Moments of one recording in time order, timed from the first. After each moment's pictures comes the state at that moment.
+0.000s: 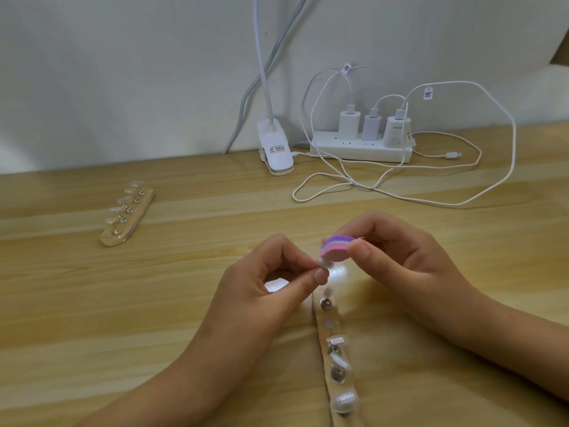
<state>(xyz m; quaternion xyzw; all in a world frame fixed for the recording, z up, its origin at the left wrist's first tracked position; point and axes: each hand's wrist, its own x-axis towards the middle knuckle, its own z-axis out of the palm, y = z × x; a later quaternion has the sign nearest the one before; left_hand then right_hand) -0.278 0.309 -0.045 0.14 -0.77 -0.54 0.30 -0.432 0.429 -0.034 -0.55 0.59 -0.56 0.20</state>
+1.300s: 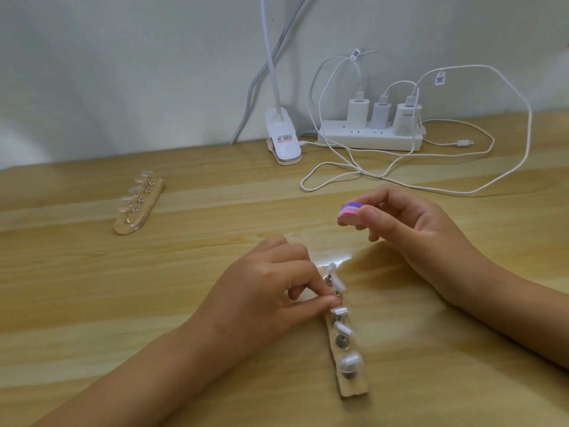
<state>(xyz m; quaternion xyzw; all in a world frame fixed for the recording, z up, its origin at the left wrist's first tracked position) -0.269 0.296 -0.041 0.01 -0.94 -0.20 0.26 -0.443 0.423 -0.031 -0.46 0.60 -0.61 0.24</state>
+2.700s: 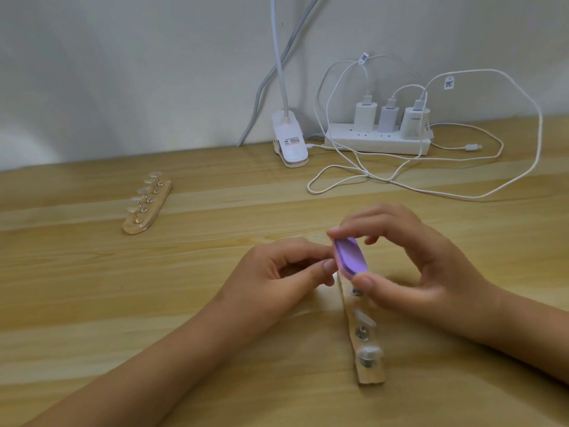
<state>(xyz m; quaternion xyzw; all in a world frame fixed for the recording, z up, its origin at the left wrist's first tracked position) -0.274 0.298 -0.036 0.08 -0.80 -0.55 0.21 -0.435 0.432 -0.037 -0.66 0.59 -0.47 0.05</state>
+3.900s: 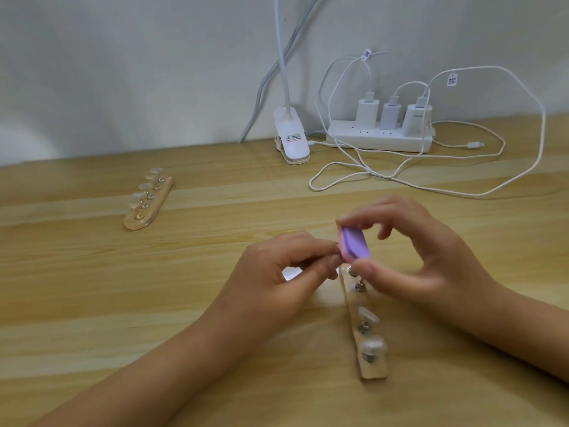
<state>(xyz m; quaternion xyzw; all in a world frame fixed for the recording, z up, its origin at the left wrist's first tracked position) -0.274 0.302 -0.039 0.05 -0.85 -0.42 0.30 -0.434 0.432 -0.037 -0.64 0.60 -0.48 0.01</state>
